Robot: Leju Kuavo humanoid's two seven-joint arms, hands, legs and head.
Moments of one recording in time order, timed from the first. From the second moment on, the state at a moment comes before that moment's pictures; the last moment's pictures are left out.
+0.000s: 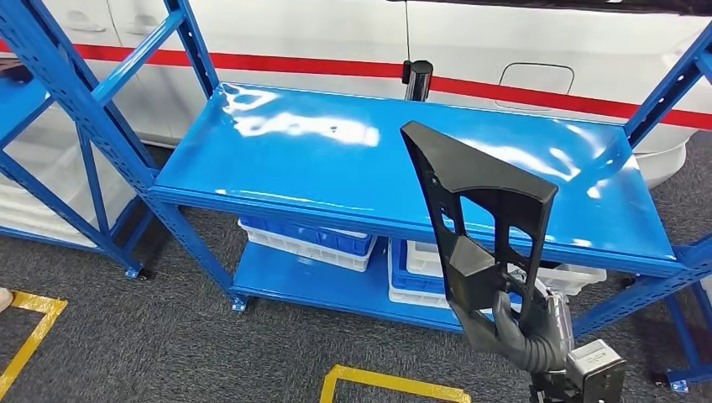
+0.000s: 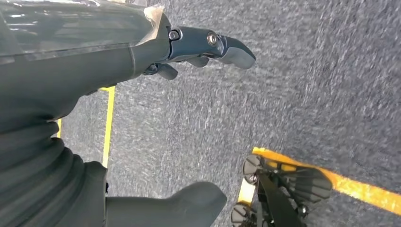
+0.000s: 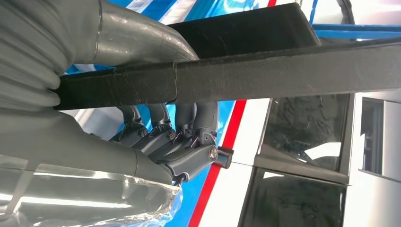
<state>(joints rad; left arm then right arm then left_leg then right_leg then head) -0.08 0.02 -0.89 -0.14 0.91 0.30 -0.17 0.18 -0.15 -0.14 -1.86 -0.01 0.05 -0.52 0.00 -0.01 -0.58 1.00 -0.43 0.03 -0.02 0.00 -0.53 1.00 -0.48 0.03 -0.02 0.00</state>
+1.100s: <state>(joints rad) -0.08 0.01 -0.89 -0.14 0.93 0.27 -0.18 0.13 -0.14 -0.14 -1.82 0.01 0.07 -0.52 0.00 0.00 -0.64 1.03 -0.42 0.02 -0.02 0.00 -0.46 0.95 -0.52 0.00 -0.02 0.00</state>
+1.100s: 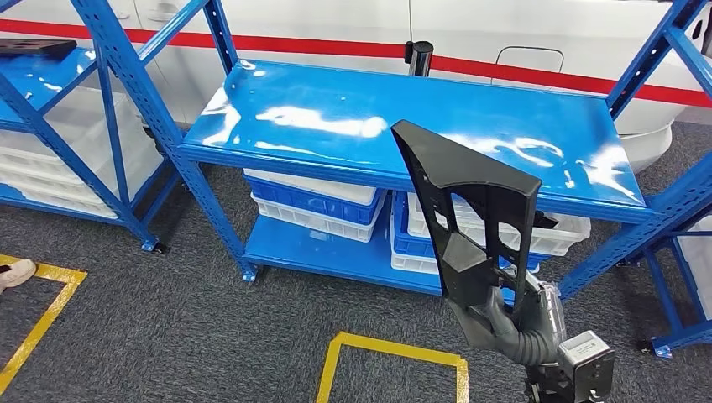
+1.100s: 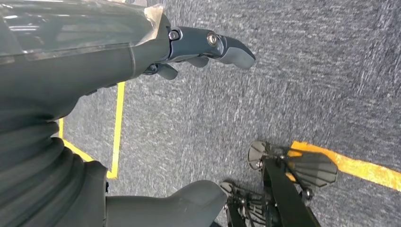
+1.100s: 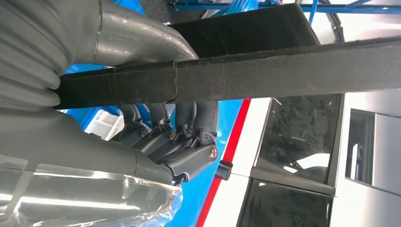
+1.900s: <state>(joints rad) -0.08 0.00 -0.89 -0.14 0.95 0.26 -0.19 0.14 -0.14 -0.13 -1.80 0.03 0.08 -0.51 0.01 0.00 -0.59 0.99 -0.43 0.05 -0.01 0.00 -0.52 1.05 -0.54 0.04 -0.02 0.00</state>
